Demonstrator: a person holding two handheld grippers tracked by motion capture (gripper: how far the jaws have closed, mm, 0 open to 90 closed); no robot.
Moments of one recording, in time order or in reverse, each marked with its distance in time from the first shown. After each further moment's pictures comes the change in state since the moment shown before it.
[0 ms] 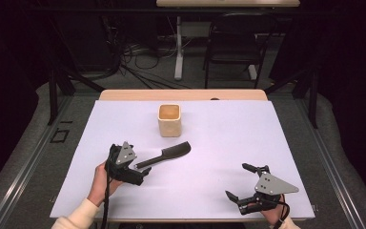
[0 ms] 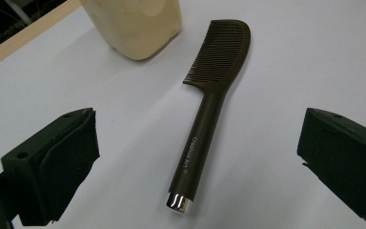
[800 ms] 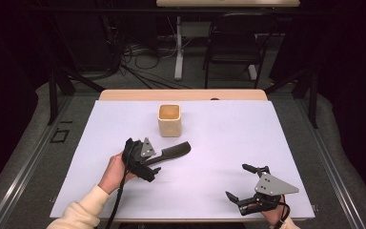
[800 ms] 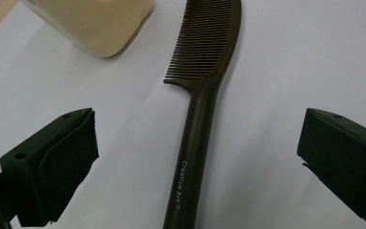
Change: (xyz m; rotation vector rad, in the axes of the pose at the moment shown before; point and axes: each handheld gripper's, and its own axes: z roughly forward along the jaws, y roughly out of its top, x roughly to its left) left arm -0.005 0.030 0.037 0.203 -0.034 0.135; right arm 0.001 -0.001 0.000 0.005 0.005 -0.004
